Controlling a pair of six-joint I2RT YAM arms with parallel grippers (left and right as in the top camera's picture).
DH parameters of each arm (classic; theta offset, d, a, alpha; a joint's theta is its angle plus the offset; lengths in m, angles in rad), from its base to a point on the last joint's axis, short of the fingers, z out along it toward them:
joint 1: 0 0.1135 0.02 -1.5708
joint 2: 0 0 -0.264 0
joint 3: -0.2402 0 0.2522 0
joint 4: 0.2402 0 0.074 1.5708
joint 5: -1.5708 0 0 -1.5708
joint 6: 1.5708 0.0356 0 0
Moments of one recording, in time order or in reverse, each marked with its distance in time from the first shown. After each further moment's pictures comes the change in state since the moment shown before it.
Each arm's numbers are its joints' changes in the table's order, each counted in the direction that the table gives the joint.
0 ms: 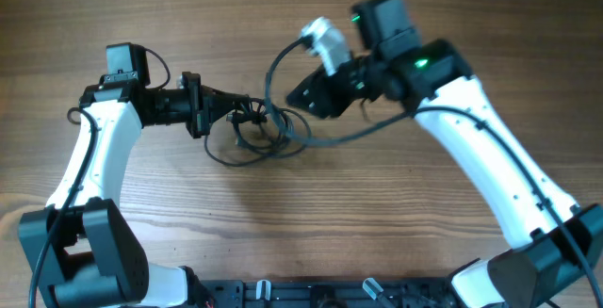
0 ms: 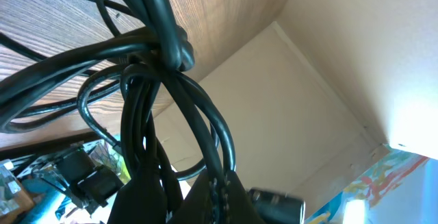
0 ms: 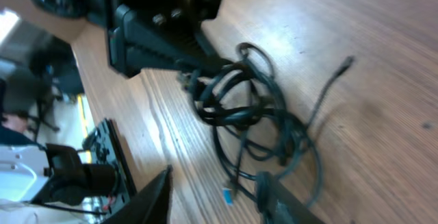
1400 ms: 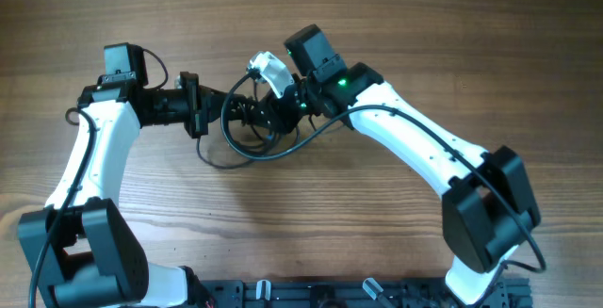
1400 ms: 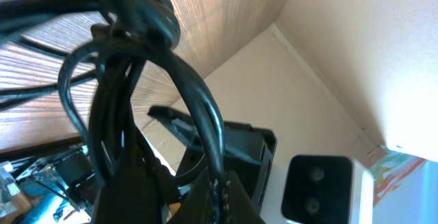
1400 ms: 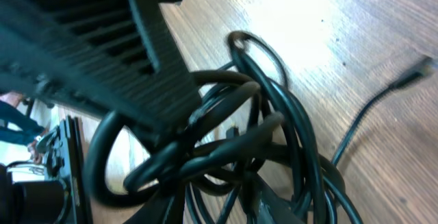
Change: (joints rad) left arm 0.005 0.000 0.000 0.000 0.004 0.000; right arm 0.111 0.241 0.107 -0.372 0.003 0.018
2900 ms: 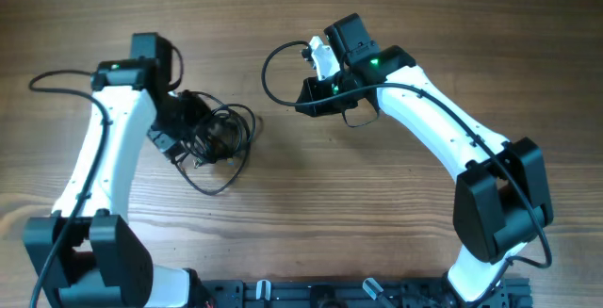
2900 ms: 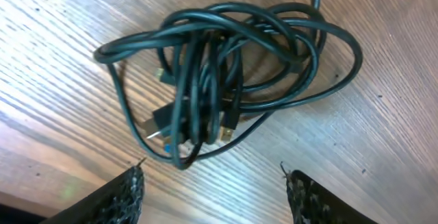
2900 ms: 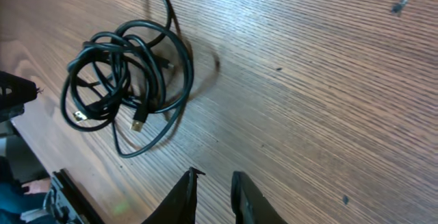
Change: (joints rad) left arm -0.143 -0.006 -0.168 0.392 1.047 0.383; right arm -0.156 -0.006 0.006 0.223 -0.135 0.307
